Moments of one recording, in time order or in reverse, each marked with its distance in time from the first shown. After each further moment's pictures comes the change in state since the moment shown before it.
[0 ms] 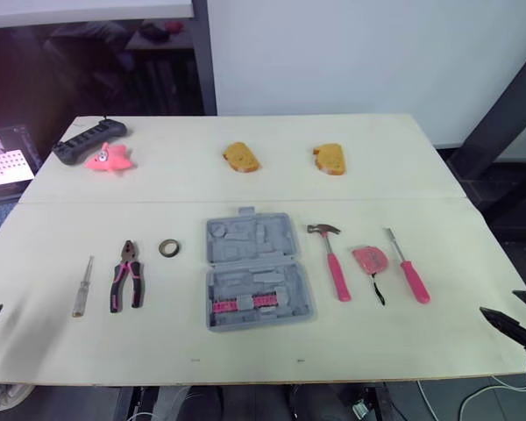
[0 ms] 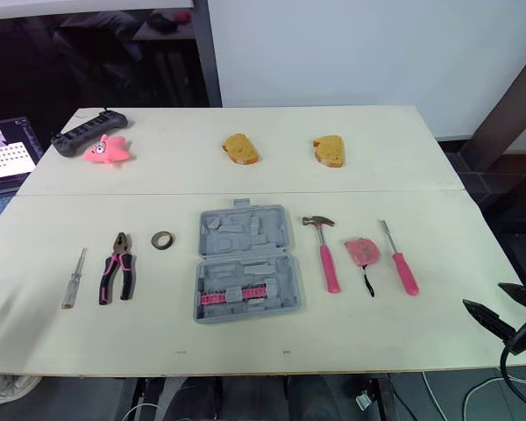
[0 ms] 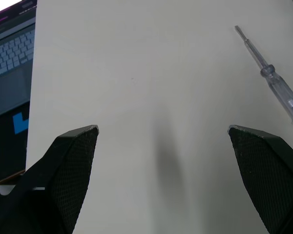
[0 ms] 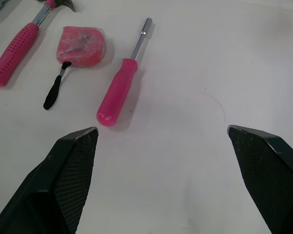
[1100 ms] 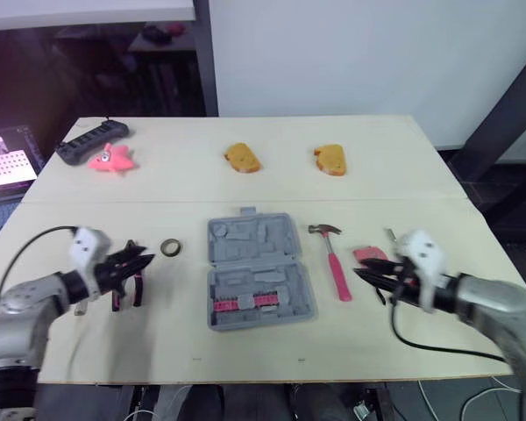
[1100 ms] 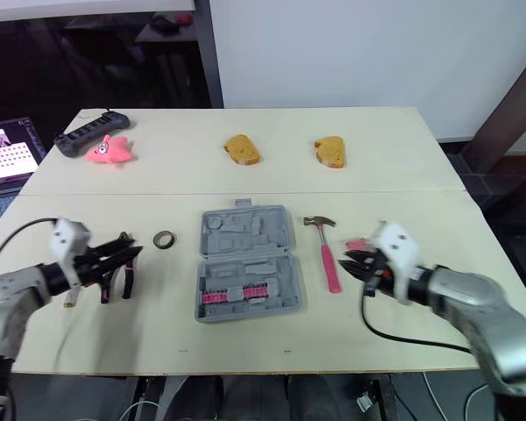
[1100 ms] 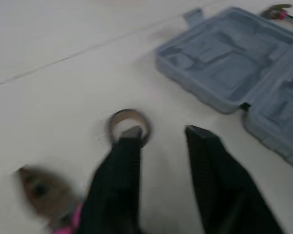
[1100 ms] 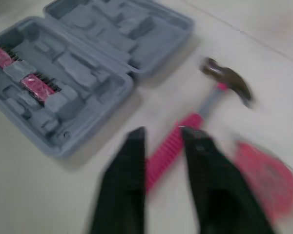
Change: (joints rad) left arm -0.126 -0.428 -0.404 -0.921 -0.053 0.417 0.149; right arm -0.440 0.039 0.686 -0.618 -0.059 0.439 -0.344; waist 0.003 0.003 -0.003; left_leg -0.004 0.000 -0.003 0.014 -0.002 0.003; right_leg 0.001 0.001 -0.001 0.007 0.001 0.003
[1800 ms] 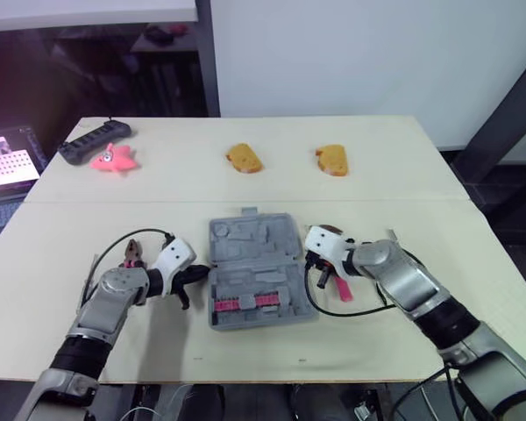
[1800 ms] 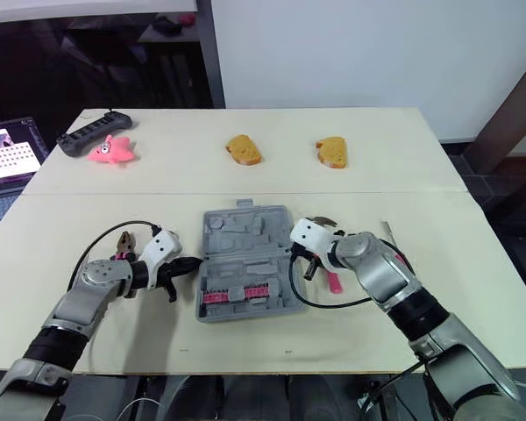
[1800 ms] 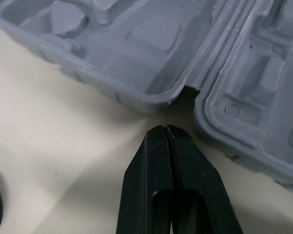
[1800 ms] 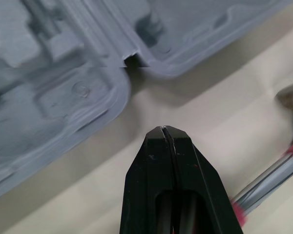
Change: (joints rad) left arm -0.184 -0.120 -0.322 0.132 0.280 -0.036 0.049; right arm -0.539 0.192 0.565 0.540 -0.480 0.017 0.006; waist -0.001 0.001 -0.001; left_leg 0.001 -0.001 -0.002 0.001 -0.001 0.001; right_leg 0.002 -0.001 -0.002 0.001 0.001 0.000
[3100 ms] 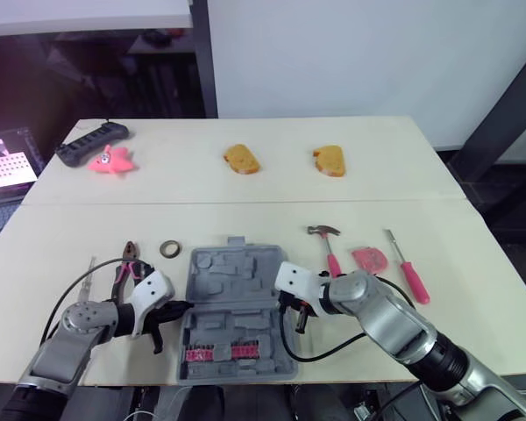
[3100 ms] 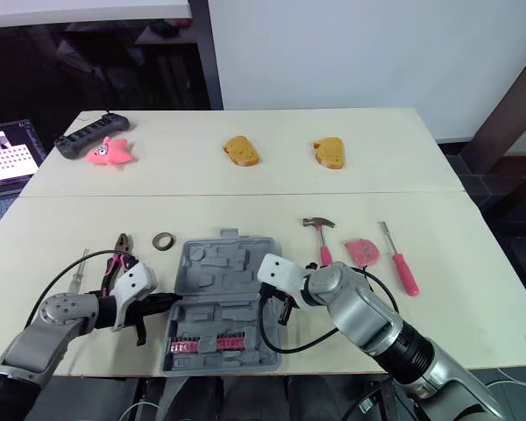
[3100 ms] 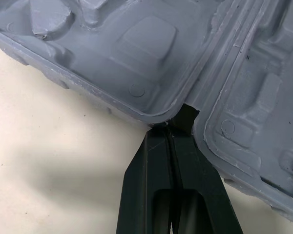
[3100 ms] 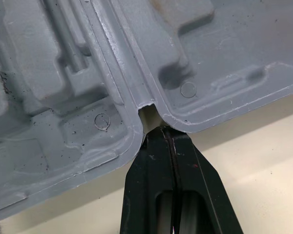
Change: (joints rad) left arm 0.322 0.153 0.080 -0.271 -0.089 0.053 -0.089; right arm 0.162 0.062 0.104 -0.452 -0.033 0.374 0.073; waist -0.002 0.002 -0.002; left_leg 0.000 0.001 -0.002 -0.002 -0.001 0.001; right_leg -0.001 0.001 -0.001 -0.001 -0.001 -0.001
